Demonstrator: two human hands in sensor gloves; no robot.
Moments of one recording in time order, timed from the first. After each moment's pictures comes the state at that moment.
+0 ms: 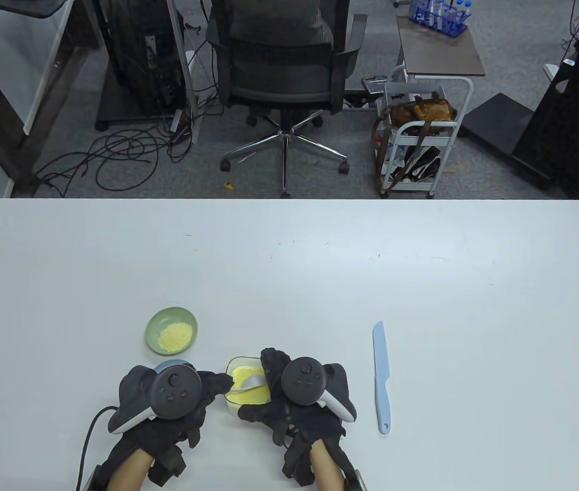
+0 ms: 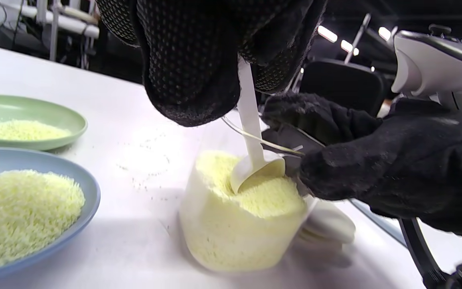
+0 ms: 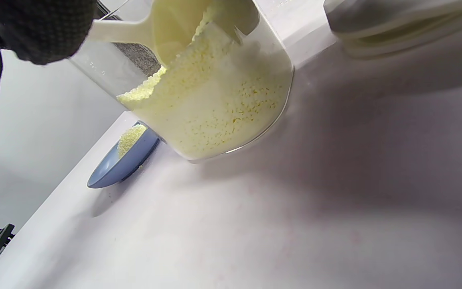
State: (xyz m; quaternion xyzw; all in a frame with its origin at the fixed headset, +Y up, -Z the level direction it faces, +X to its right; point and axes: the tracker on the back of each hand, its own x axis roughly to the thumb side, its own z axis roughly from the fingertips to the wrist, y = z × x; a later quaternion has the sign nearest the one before) left_hand -0.202 -0.669 -0.226 -0.09 -0.20 0.14 0.97; right_hand 0.008 -0.756 -0.248 0.18 0.18 0.90 0.35
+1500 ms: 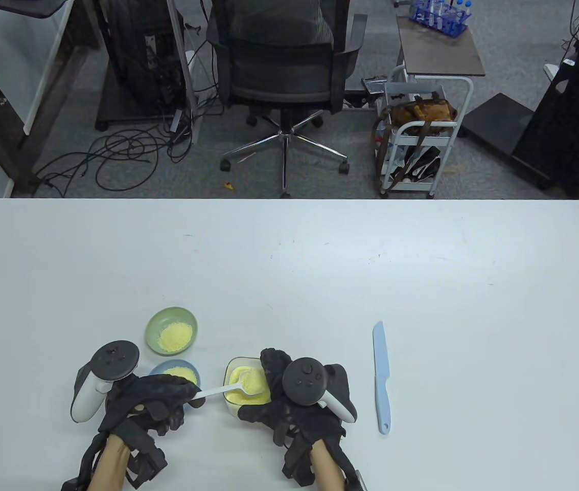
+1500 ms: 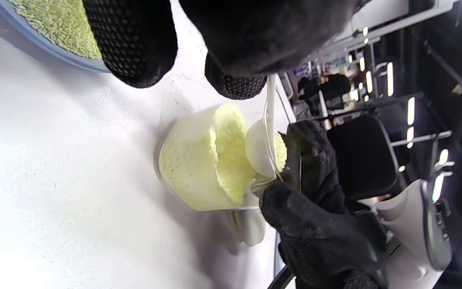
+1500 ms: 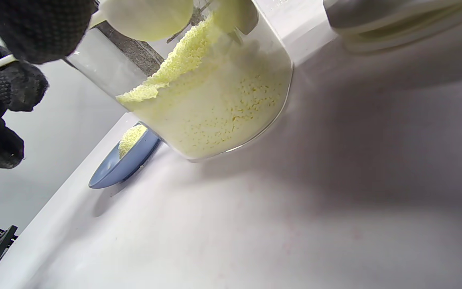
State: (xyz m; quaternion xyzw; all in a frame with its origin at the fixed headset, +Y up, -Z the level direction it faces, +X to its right) left_hand -0.283 -0.731 -0.243 -0.29 -0.05 0.51 0.81; right_hand 0.009 -0.757 -0.248 0.18 0.18 0.90 0.35
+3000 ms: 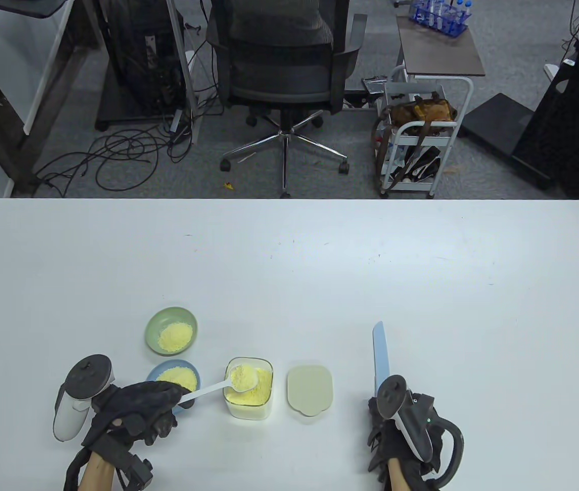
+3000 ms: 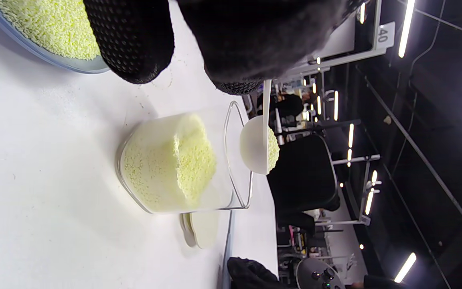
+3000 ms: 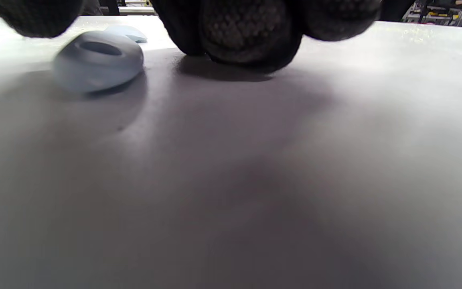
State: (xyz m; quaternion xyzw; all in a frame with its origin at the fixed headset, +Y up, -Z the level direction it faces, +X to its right) left_hand -0.296 -0.729 -0.226 -0.24 -0.09 0.58 0.77; right_hand 0.166 -0.772 -0.218 -0.22 0.08 0.97 0.05
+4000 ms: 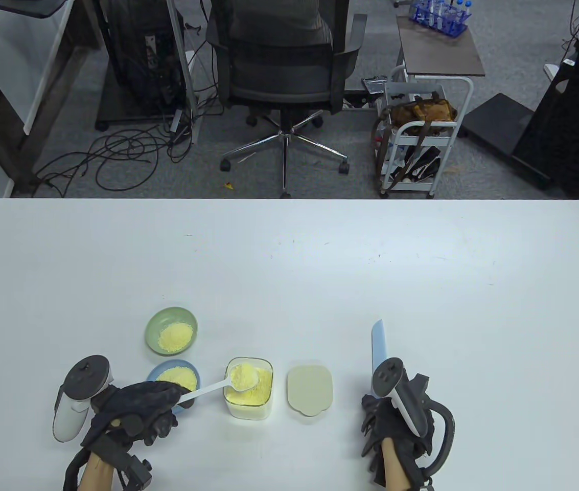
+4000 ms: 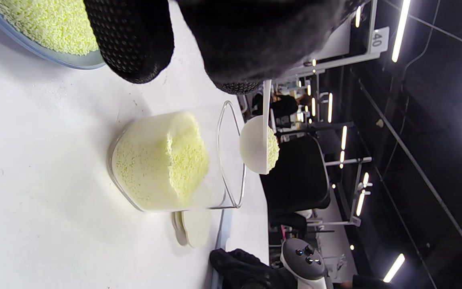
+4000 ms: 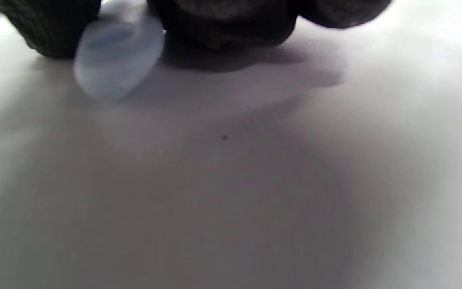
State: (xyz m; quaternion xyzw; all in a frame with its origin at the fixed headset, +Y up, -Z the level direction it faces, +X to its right) left_hand -0.296 -0.729 -0.226 -0.24 -0.10 0.59 0.76; right_hand 0.162 -0.775 -0.241 -0.22 0.16 0.96 0.09
